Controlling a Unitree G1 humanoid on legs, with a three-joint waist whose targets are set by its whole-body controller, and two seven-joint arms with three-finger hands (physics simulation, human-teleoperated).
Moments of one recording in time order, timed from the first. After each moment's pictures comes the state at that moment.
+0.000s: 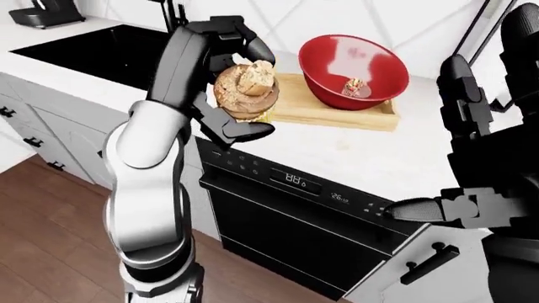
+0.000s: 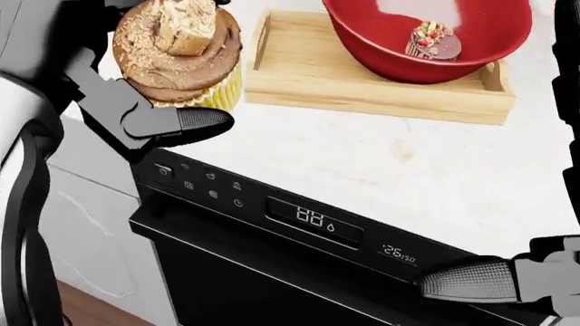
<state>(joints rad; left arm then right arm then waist) -0.85 0.13 0.00 -0.59 0.41 1.01 -0.44 -0.08 -1.12 -0.04 -1.05 1.02 0.08 -0.89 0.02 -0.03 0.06</state>
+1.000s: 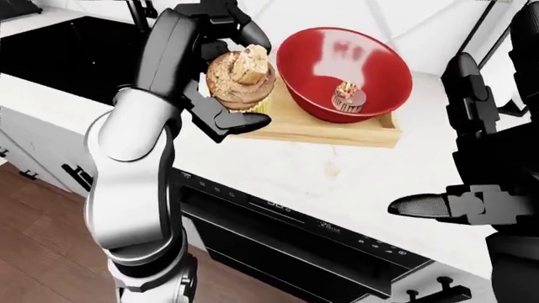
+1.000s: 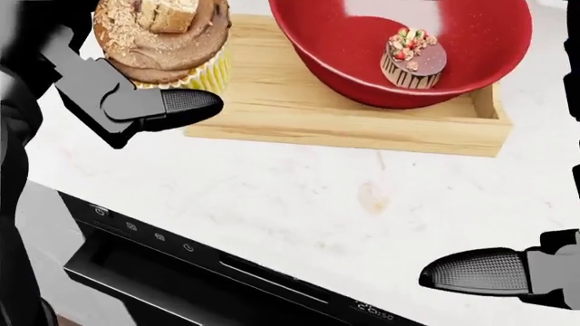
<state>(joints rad) -0.90 0.18 0.02 -0.60 0.35 1.05 -0.42 -0.06 -1.11 -0.06 -1.04 1.03 0.07 -0.90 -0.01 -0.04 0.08</state>
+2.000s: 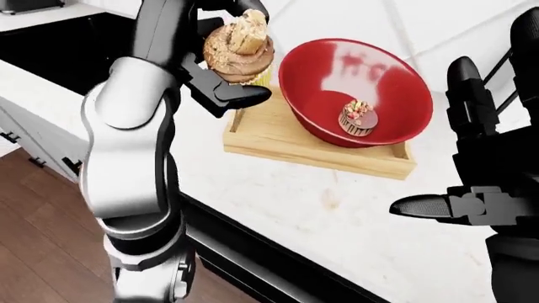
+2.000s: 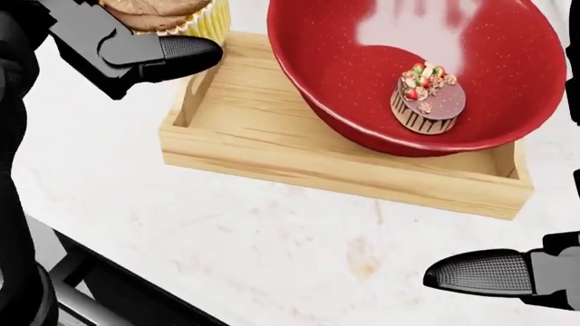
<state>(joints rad) -1.00 0.20 0.04 -0.48 0.30 1.03 -0.36 -0.04 -1.09 -0.07 -1.04 1.02 0.07 -0.89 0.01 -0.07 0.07</state>
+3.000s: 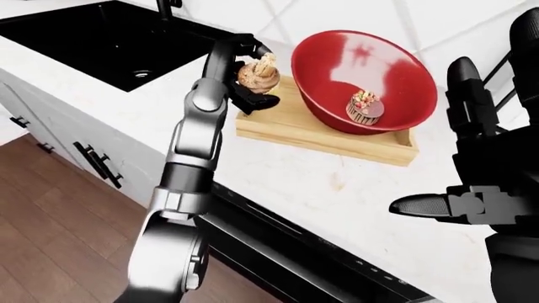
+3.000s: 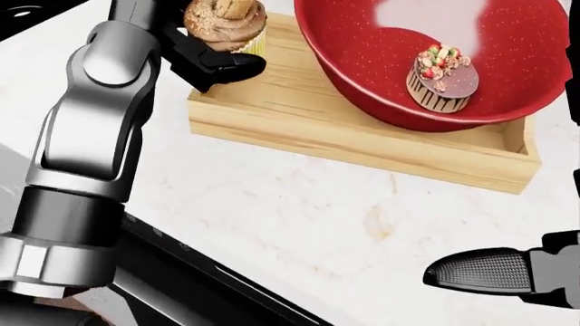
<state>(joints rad) -1.10 0.13 0.04 0.50 0.19 0.38 -0.08 -0.05 -1.07 -0.08 -1.04 1.02 0.10 -0.88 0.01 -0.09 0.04</state>
